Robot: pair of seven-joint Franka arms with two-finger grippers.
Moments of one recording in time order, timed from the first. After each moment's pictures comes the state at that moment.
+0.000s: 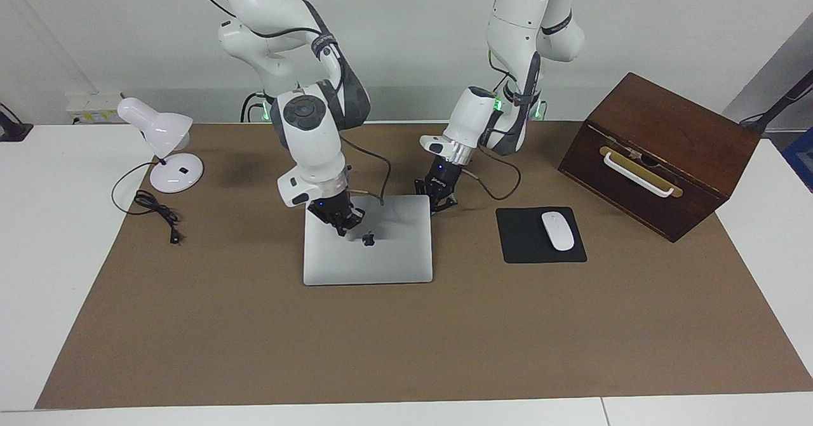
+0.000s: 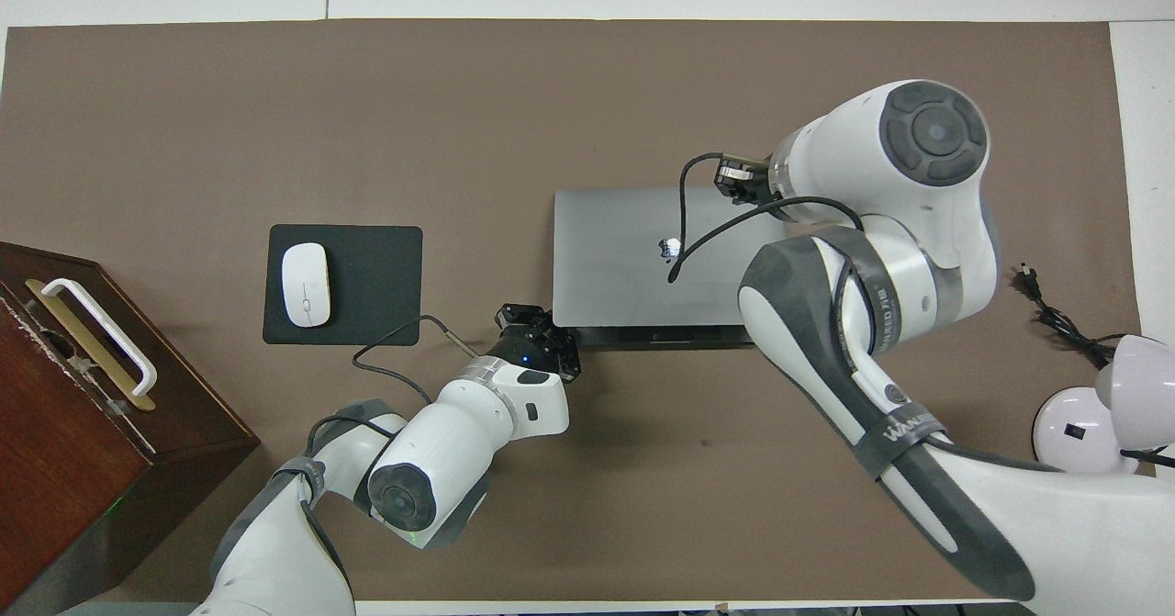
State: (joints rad) left arm -0.64 0.29 -0.07 -2.48 -0.03 3.50 0.17; right arm 0.20 0.27 0.09 -1.77 0.00 2.21 0.61
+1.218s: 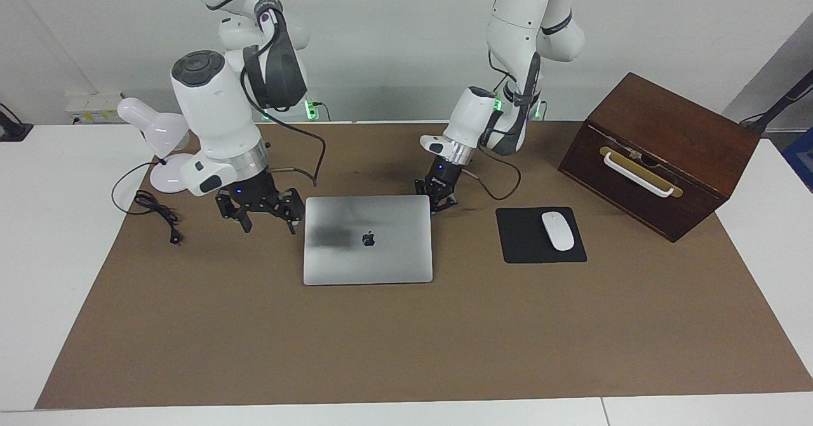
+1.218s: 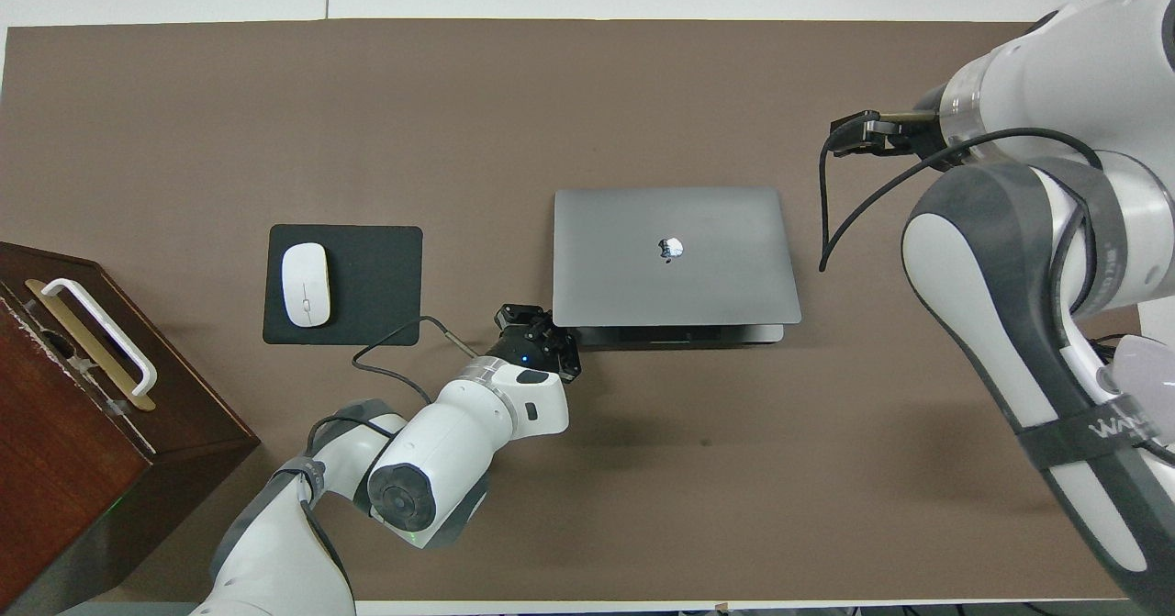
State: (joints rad) left arm -0.64 0.29 -0.07 -2.48 -0.03 3.50 0.15; right arm 0.06 0.19 0.09 -1.67 0.00 2.04 0.22
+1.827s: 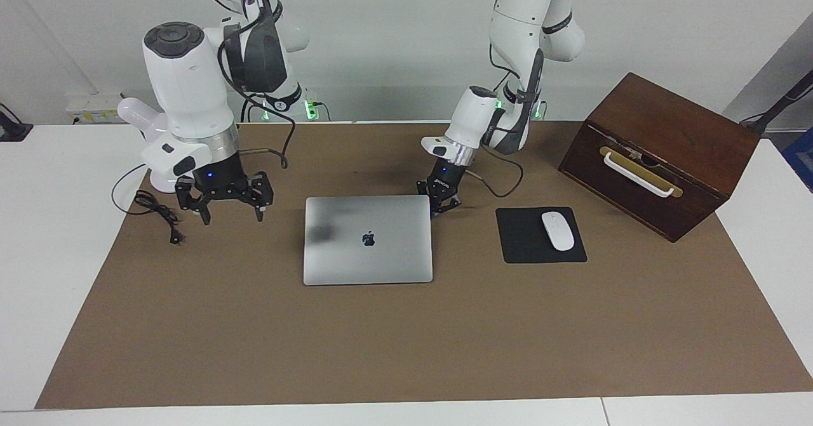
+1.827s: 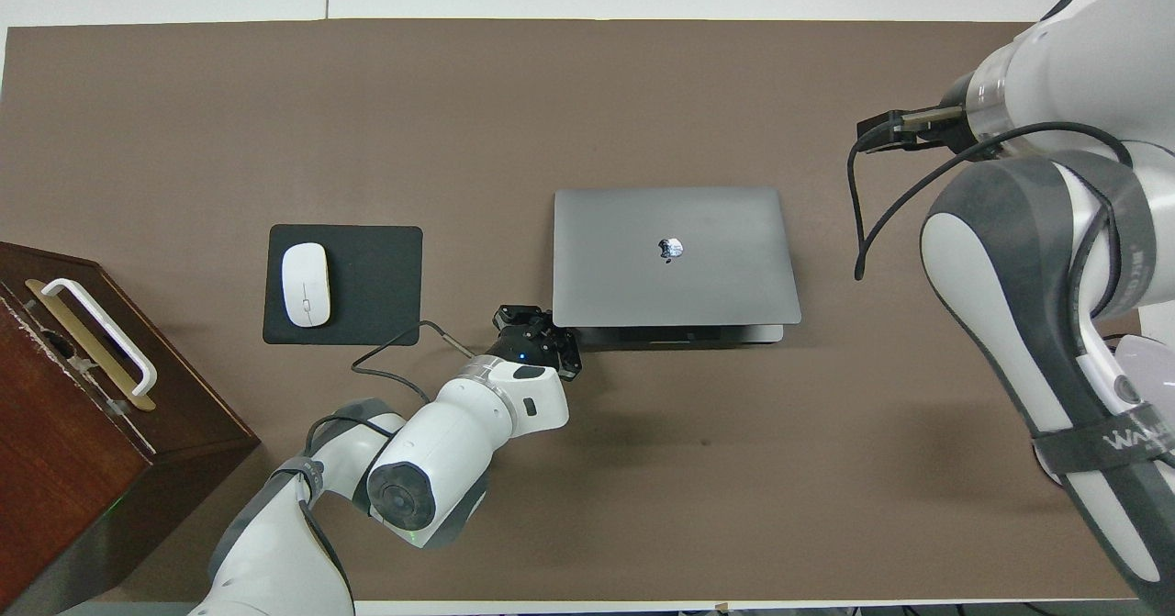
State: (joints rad) left arm -0.63 0.24 -0.05 -2.46 -0.03 3.35 0.08; right arm 0.05 0.18 0.07 -1.60 -0.14 1.95 0.02
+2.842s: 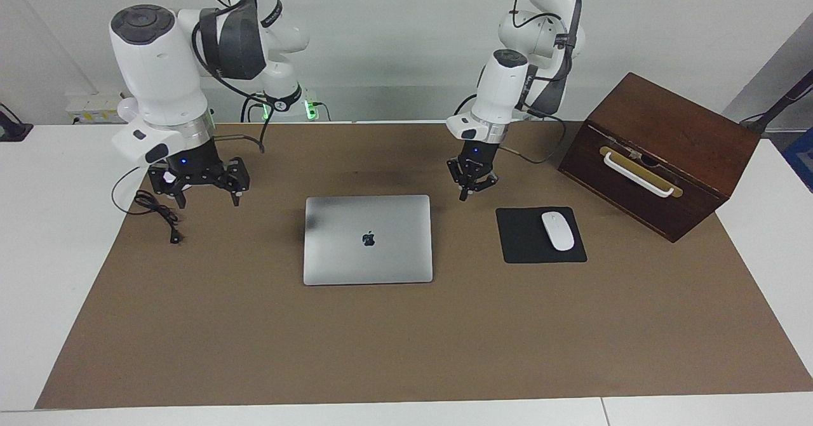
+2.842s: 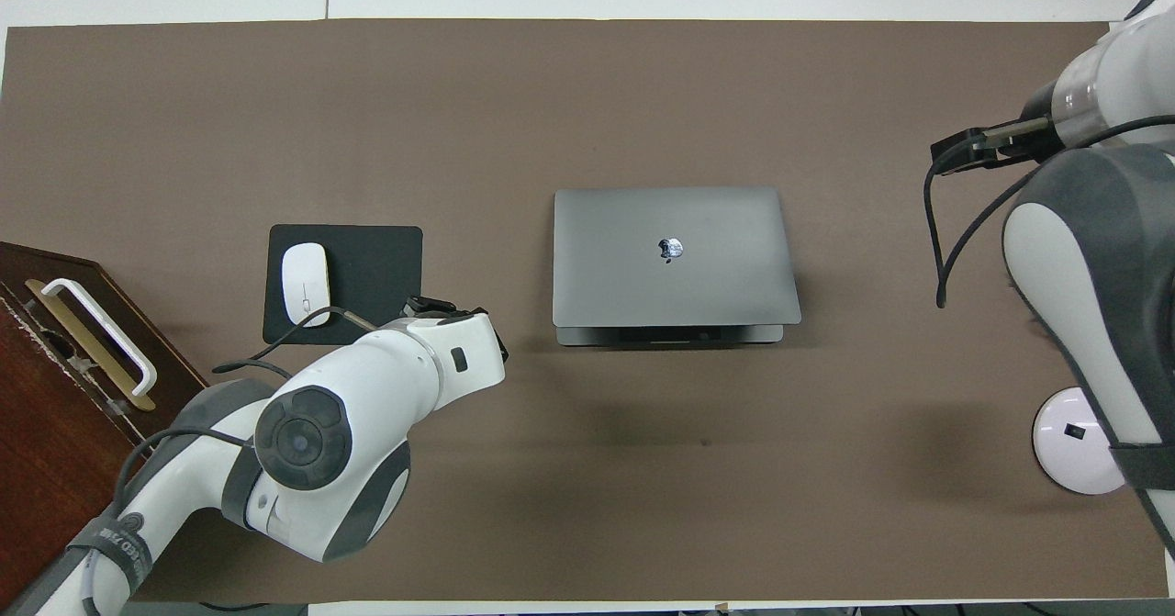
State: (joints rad) left arm -0.52 -0.09 -0.04 -2.39 -0.03 2.66 0.08; right arm -0.01 0.14 0.07 -1.59 -0.14 1.84 0.00
